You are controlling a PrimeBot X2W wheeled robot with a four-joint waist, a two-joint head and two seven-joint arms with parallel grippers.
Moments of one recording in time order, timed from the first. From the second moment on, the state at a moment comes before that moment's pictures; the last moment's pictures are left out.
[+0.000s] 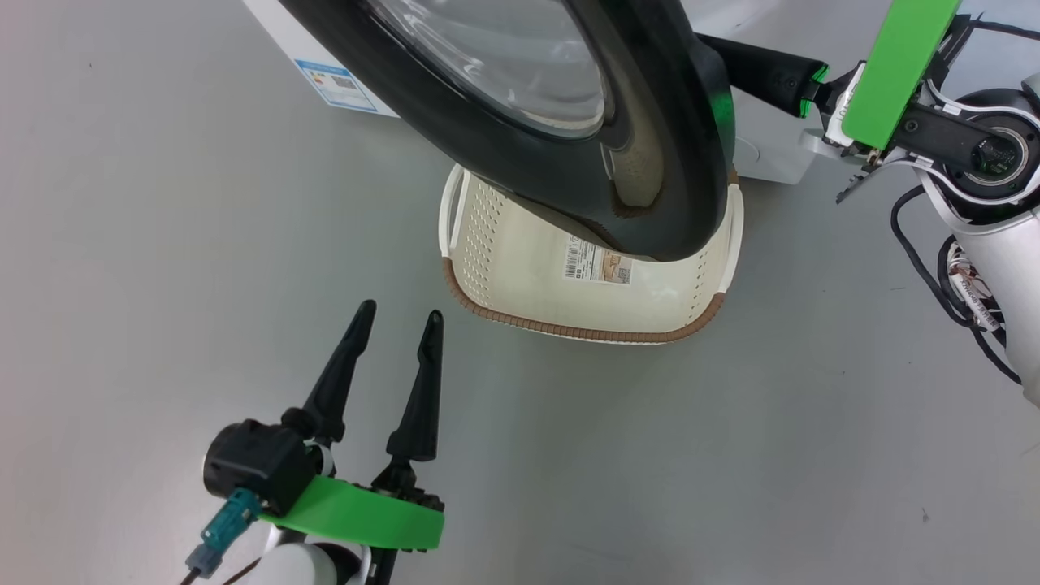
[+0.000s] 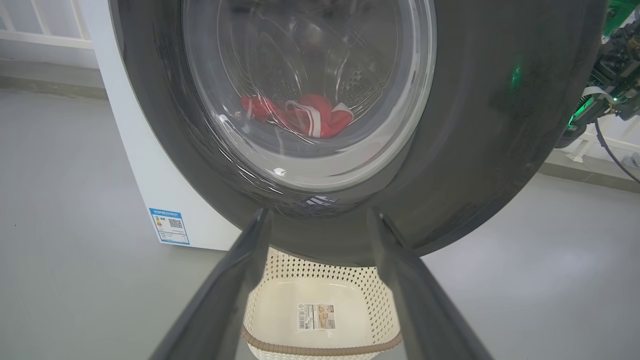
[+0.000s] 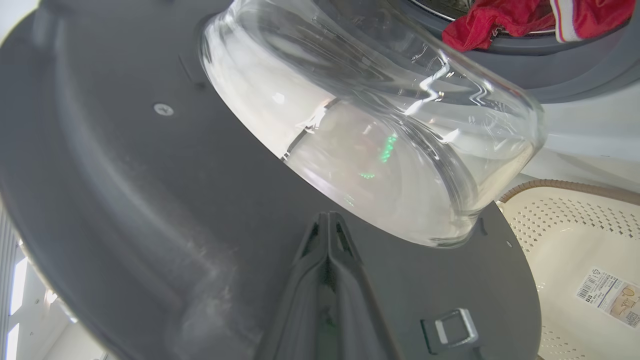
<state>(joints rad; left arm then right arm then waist) -0.26 0.03 -0.27 0.10 -0.34 -0.02 -0.25 -1.05 -0.36 0.49 0.40 1.63 0.12 0.64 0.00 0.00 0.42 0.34</state>
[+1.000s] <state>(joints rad) -0.24 0.04 -0.22 0.10 -0.33 -0.06 -0.25 -0.92 -0.38 0.42 0.41 1.57 0.12 0.52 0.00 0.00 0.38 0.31</state>
